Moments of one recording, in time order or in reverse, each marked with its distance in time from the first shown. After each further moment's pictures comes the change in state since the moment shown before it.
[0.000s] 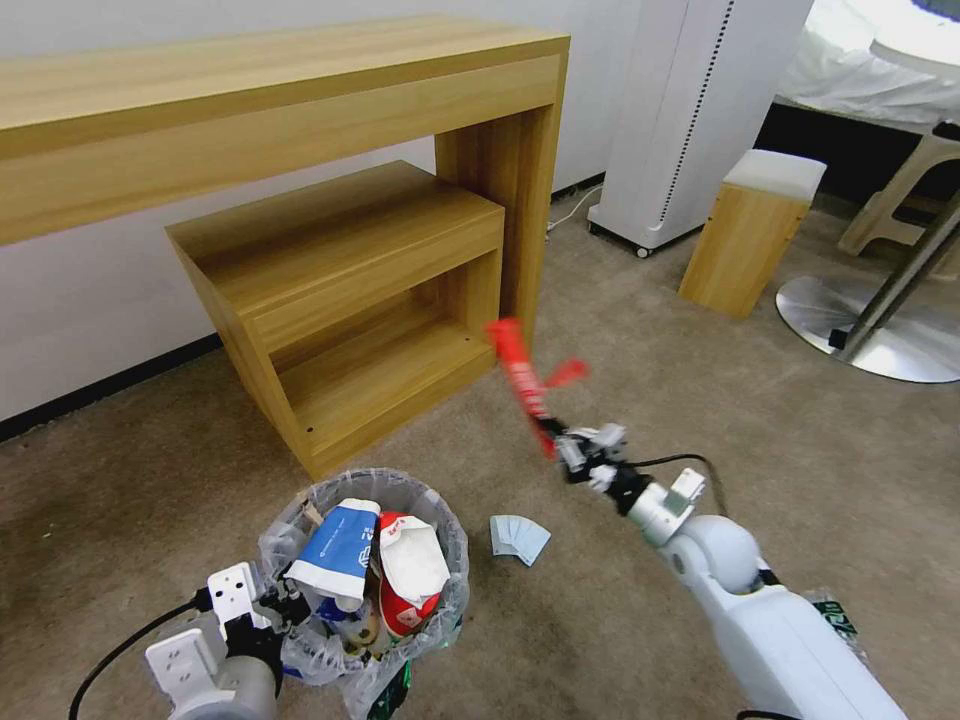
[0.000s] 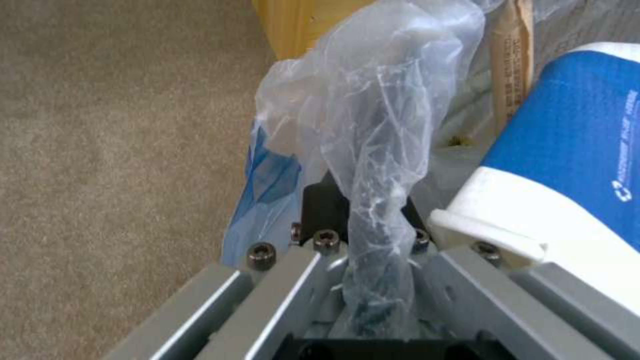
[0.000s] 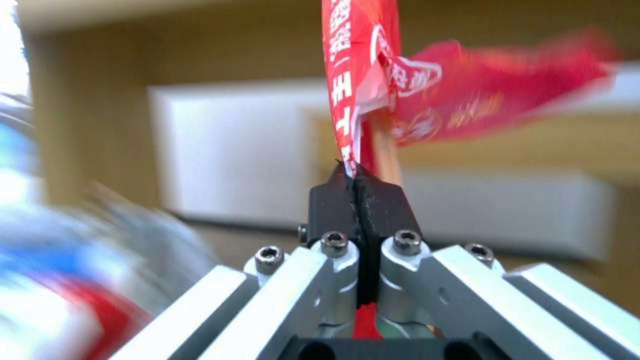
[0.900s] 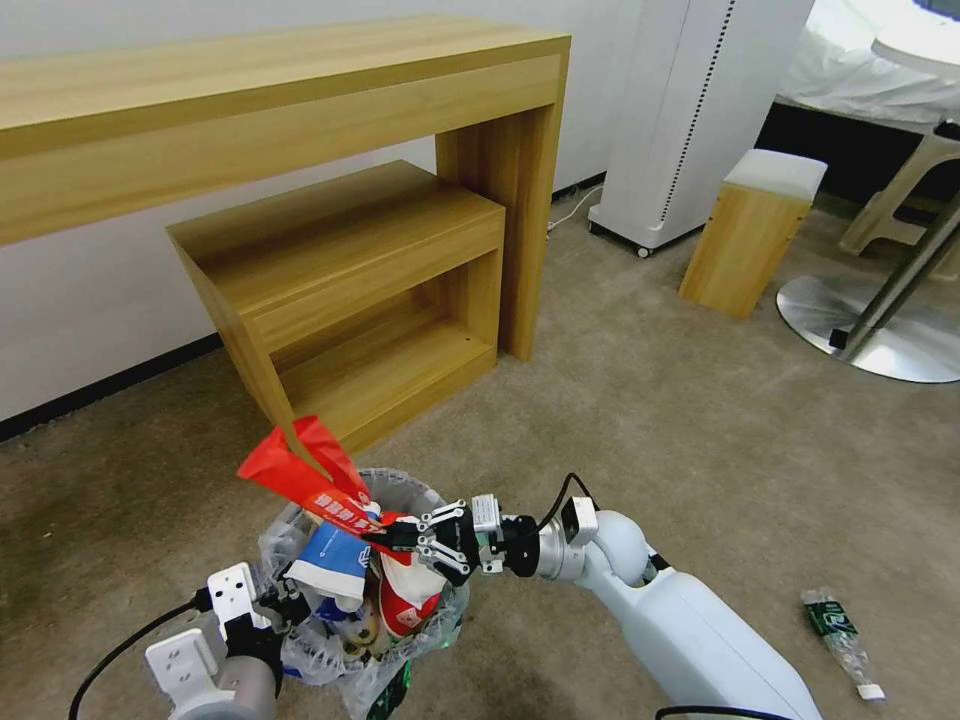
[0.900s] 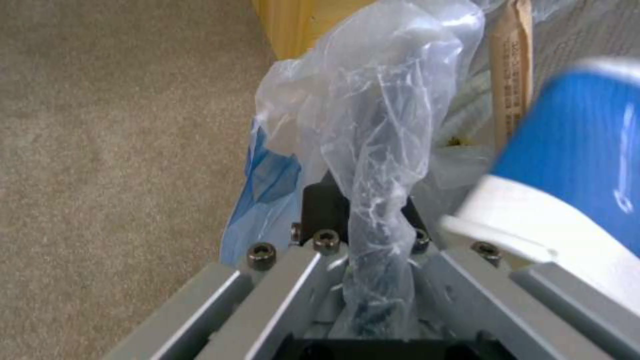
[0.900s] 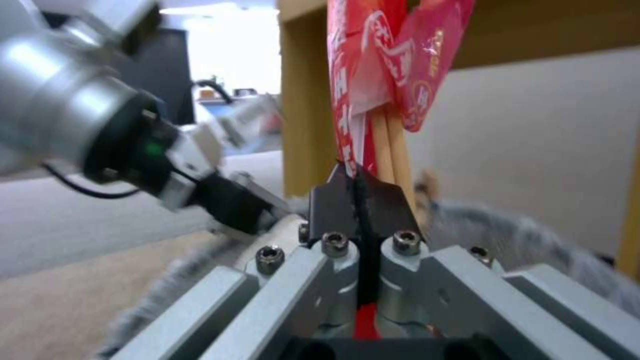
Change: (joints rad) left arm 0.000 0.000 0.000 0.000 0.000 0.000 0.000; right arm 0.091 0.056 -0.232 -0.076 -0.030 -0.049 -0.289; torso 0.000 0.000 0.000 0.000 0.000
